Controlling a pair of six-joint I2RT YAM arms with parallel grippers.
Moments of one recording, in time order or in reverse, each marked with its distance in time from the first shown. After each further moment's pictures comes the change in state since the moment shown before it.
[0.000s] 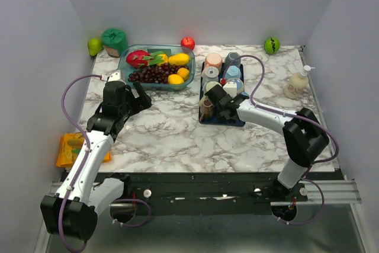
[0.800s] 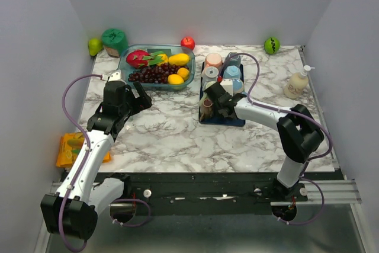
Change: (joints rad) left arm 0.000 0.007 0.000 0.004 0.005 0.004; right arm -0.029 0.064 0.019 0.115 -0.011 -0.116
